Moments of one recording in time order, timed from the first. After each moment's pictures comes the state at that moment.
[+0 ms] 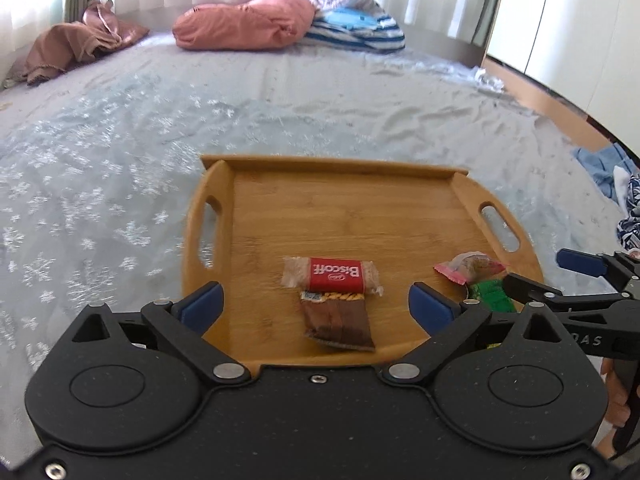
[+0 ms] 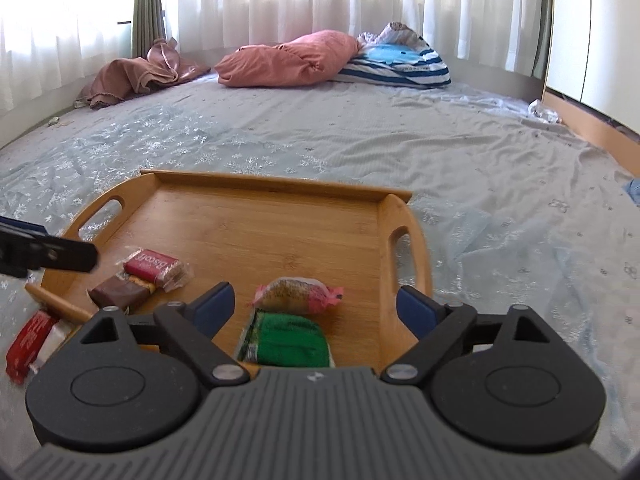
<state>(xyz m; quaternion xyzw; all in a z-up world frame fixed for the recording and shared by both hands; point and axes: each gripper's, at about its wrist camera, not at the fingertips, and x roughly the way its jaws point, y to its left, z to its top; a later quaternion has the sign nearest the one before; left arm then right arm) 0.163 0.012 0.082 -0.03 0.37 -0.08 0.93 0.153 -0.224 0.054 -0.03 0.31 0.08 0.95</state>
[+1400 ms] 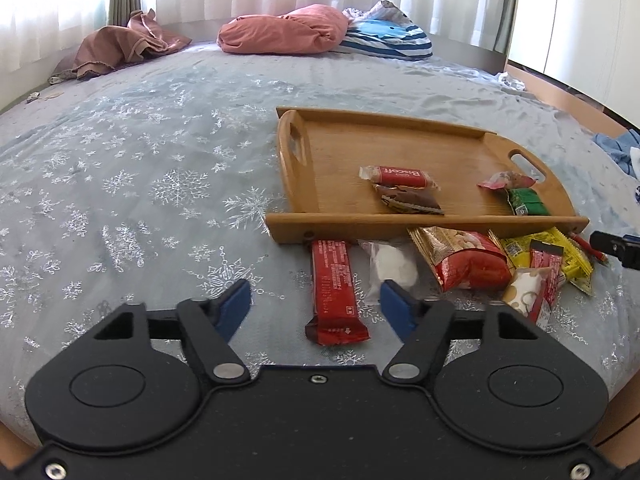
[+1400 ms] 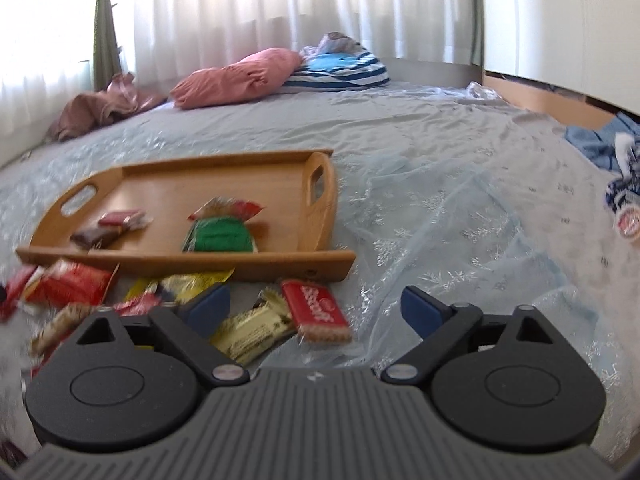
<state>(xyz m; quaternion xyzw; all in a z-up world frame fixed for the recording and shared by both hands) 0.058 0.058 0.028 -0.02 0.34 -0.03 0.94 0.065 -0.281 0.013 0.03 0.28 0.01 0.96</state>
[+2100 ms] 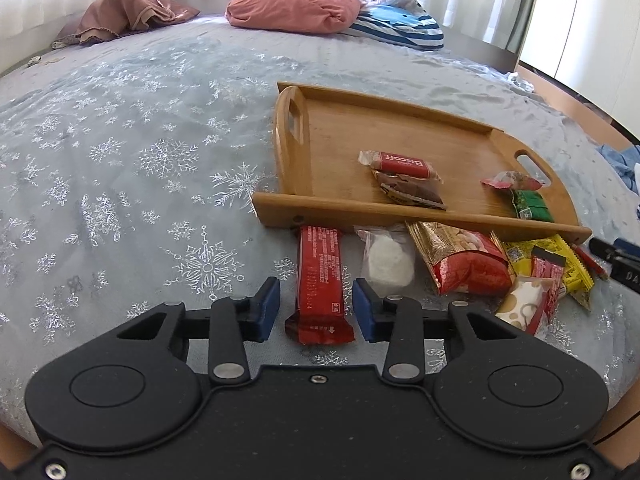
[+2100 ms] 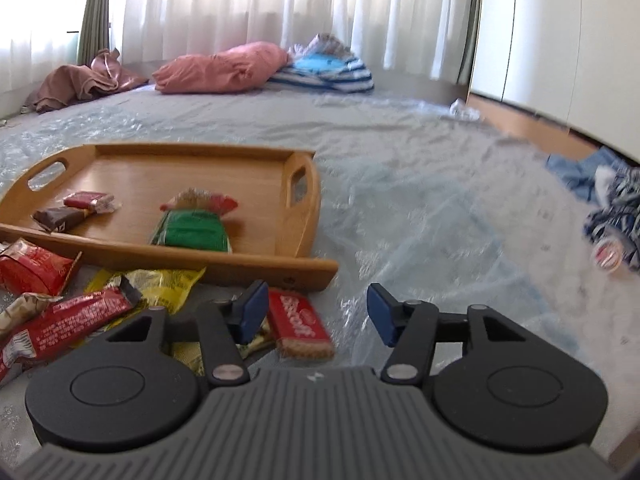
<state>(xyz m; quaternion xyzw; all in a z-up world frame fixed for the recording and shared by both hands) 0.074 0.055 0.016 -0.06 0.37 -0.02 0.93 0.073 -0.261 0.007 -0.04 0.26 -0.03 0.96</state>
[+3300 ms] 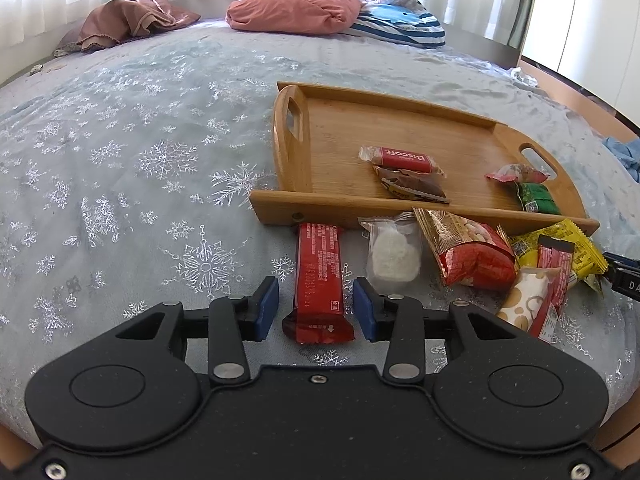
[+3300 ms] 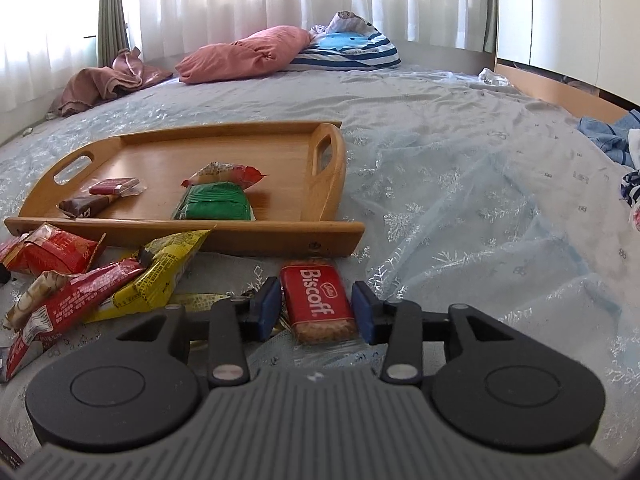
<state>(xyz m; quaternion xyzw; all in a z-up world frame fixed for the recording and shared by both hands) 0.074 0.049 0.011 -0.05 0.37 -0.02 0.93 0.076 -0.275 -0.009 0.01 0.30 0.02 0.95</state>
